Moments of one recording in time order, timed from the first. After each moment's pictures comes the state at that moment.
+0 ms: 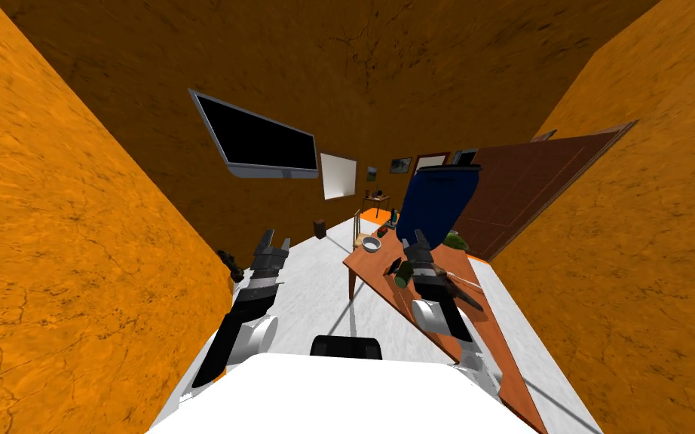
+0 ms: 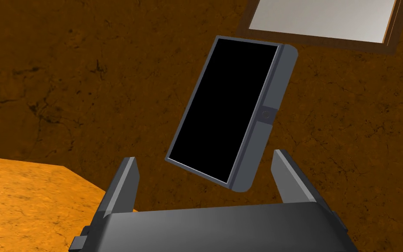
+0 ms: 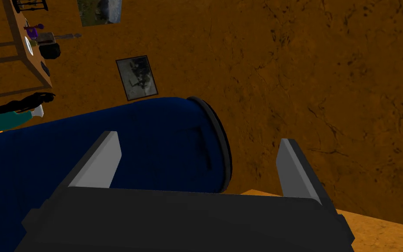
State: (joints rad) left arm 0.52 0.04 0.00 -2.29 0.04 -0.35 0.11; right arm 0.28 -0.13 -0.06 -2.07 -0.07 -0.27 -0.13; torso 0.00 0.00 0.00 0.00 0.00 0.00
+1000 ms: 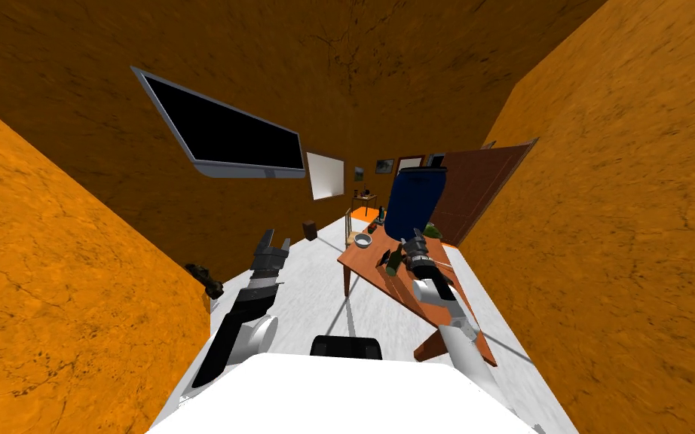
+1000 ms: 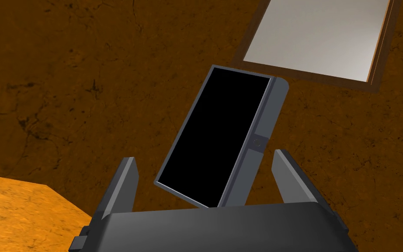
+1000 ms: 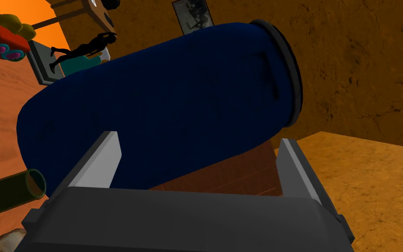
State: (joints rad) left arm 0.52 0.04 0.00 -2.29 0.04 -0.35 0.11; right arm 0.05 -0.19 -0.18 -1.83 -0.11 -0.05 -0.37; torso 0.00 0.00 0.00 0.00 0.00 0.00
